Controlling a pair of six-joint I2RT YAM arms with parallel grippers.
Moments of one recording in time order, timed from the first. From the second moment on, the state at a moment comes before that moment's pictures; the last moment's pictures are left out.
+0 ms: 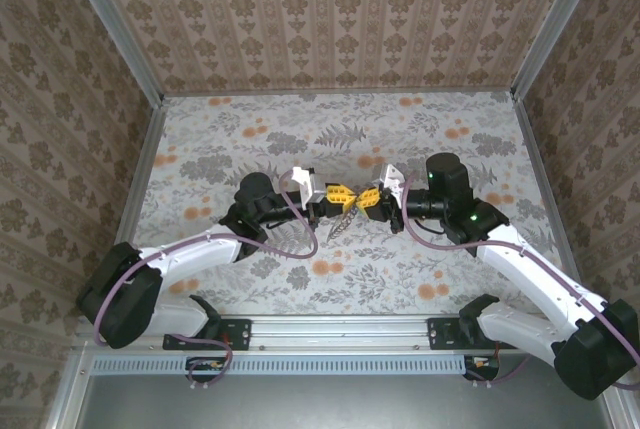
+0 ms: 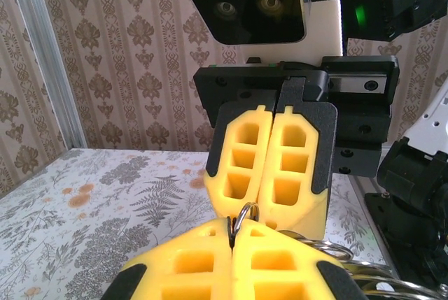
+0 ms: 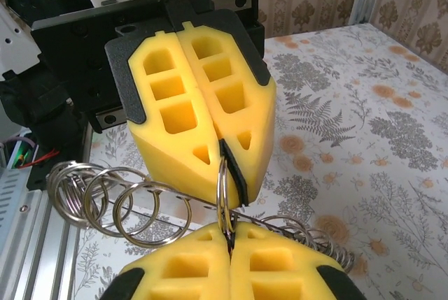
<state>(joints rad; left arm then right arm) -0.78 1.31 0.61 0.78 0.74 0.01 0.47 1.02 0.77 -0.18 -0.73 -0.31</state>
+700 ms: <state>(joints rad) -0.79 1.31 0.61 0.77 0.75 0.02 0.46 1.01 0.77 -0.19 -0.74 -0.32</state>
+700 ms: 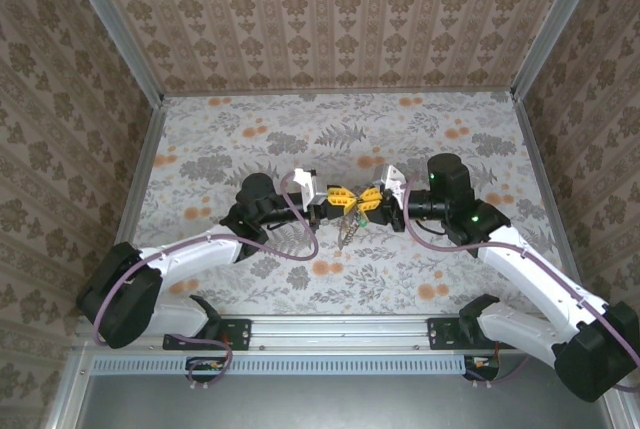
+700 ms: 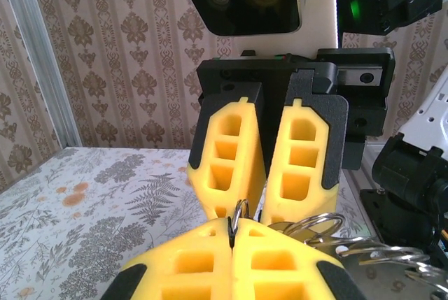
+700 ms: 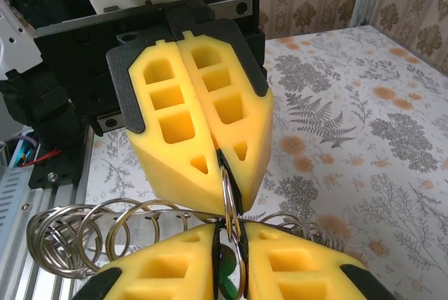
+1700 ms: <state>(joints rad) -0.78 1.22 0.85 0.00 0.77 0.43 0.47 1.05 0.85 -0.43 -0.72 -0.42</state>
